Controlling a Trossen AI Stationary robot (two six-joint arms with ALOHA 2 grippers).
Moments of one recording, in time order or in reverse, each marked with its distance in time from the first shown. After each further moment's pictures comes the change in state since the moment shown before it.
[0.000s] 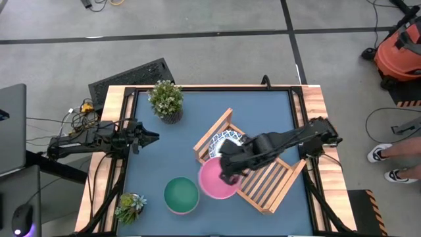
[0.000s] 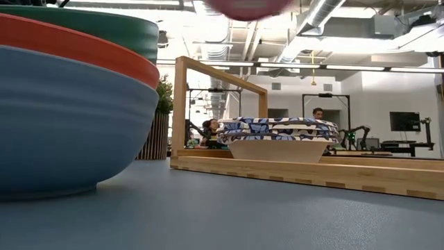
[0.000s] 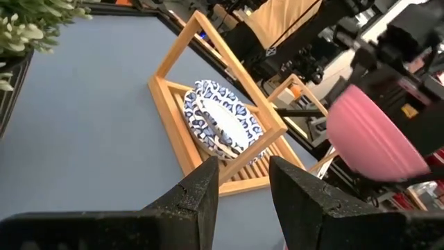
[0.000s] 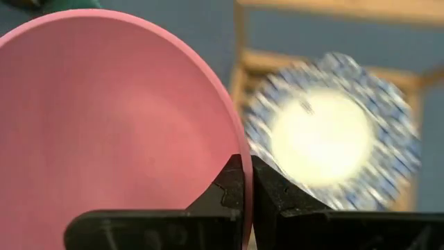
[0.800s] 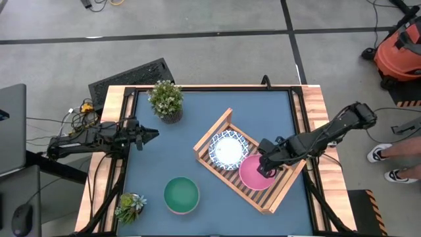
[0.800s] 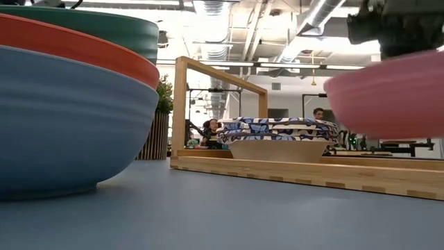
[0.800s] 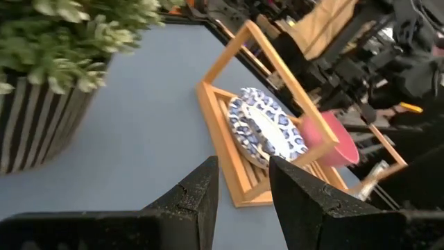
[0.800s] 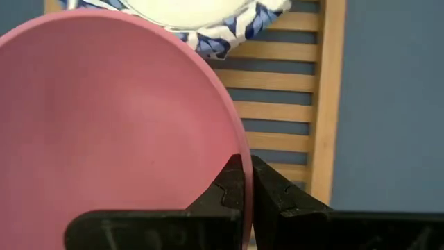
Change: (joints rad) left arm 0.000 0.000 0.000 -0.077 -0.147 -0.023; right arm 0.058 -0.594 -1.064 0.329 -0.065 0.174
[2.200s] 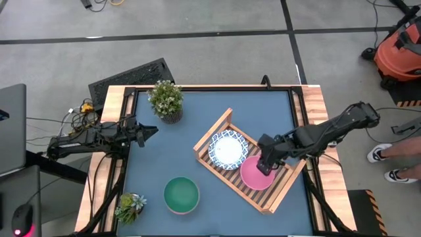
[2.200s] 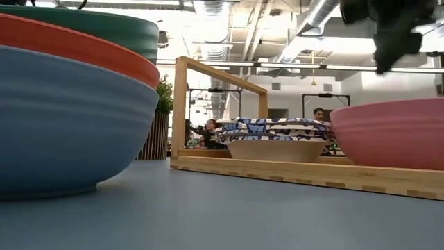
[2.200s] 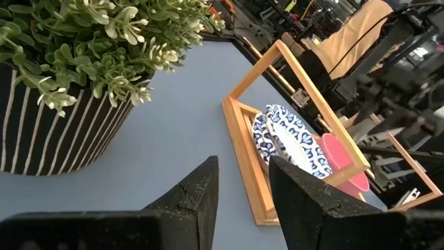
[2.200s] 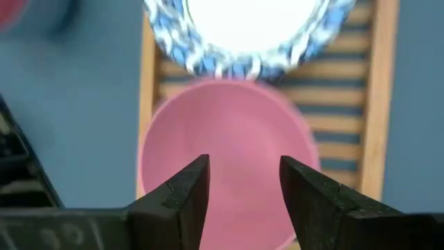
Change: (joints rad) left arm 0.000 0.000 0.000 -0.023 -0.111 -0.021; right arm -0.053 -0.062 0.098 0.017 -0.101 -0.016
